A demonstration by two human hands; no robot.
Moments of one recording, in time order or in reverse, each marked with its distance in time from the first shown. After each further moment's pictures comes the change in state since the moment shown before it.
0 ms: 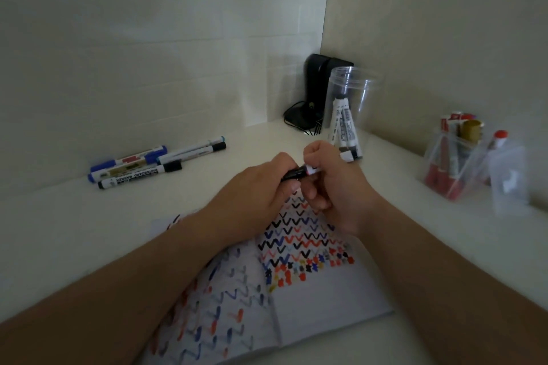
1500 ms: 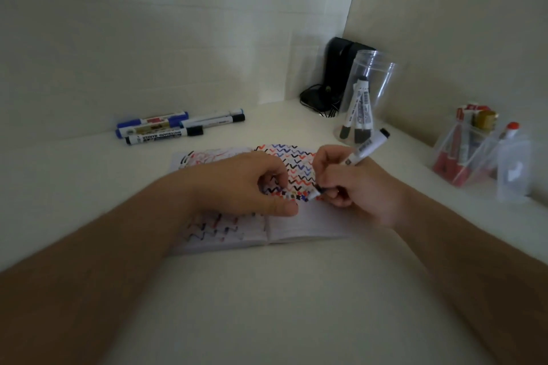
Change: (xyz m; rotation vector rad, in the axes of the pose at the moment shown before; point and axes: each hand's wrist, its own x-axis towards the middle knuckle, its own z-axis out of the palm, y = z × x) left_hand -0.047 0.005 -0.054 -0.003 -0.469 -0.242; right_hand -0.037 0.002 0.001 -0.304 -0.245 0.055
